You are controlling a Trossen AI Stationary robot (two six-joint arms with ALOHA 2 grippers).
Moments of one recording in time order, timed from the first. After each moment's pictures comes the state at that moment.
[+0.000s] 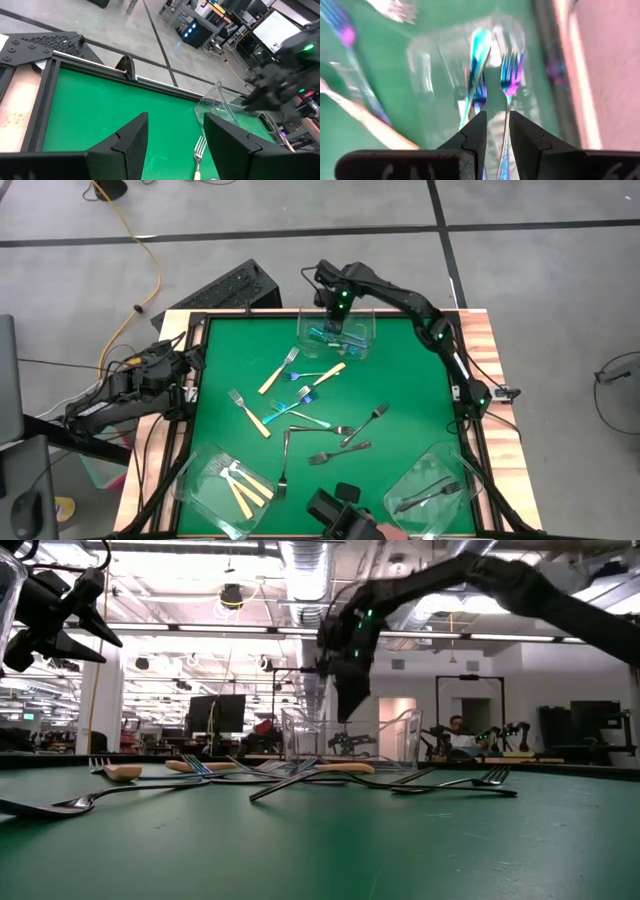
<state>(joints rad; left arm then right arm) 0.29 0.00 0.44 -0.89 -0.73 -0.97 -0.62 2.37 2.35 -1.25 -0.13 -0.33</state>
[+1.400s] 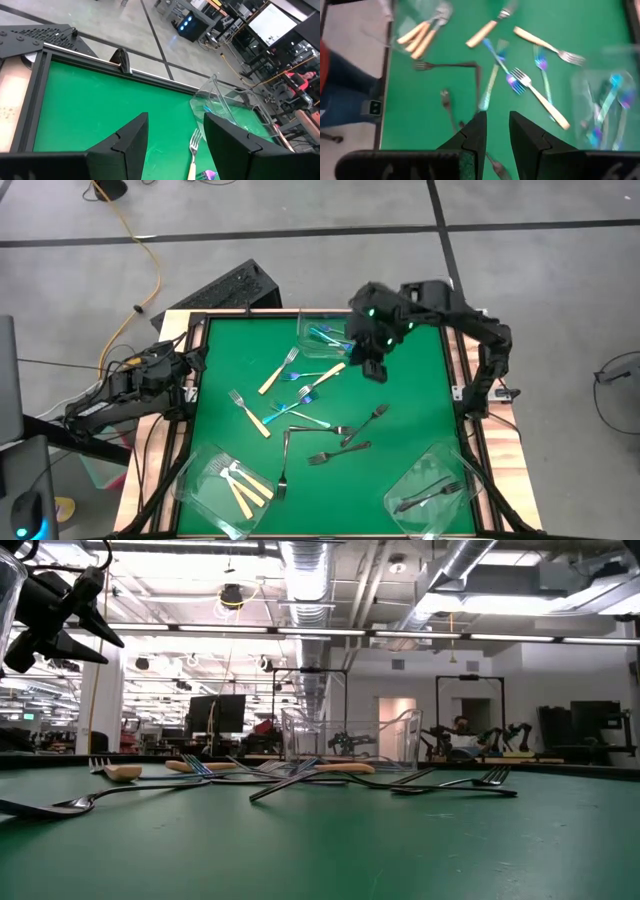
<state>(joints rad) 0.29 0.00 0.44 -0.89 -0.69 -0.97 -0.12 1.80 2.35 -1.50 -0.20 0.00</state>
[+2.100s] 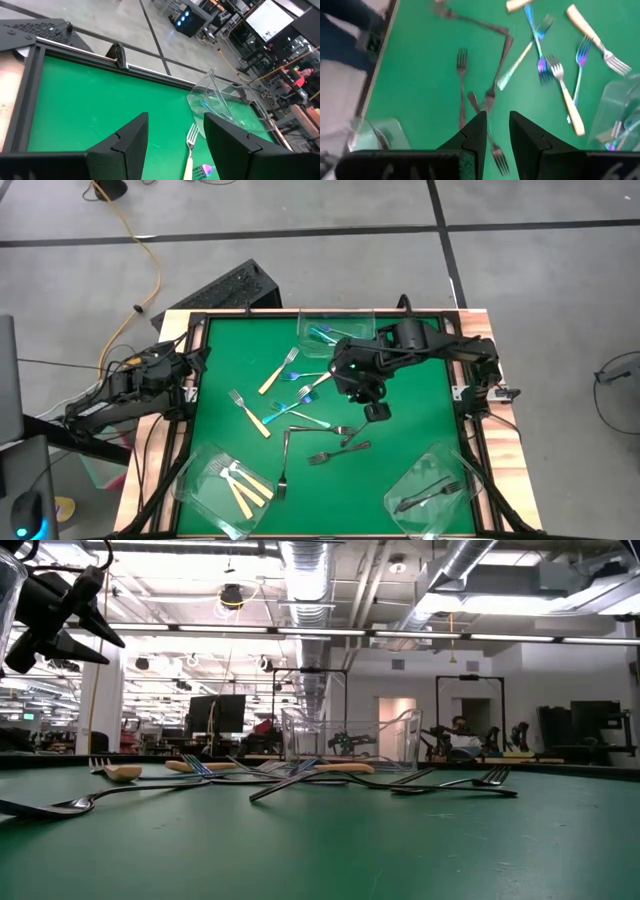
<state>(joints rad) 0.29 0.00 0.44 -0.89 -0.65 -0.97 0.08 1.89 2.32 -1.57 -0.13 -0.18</state>
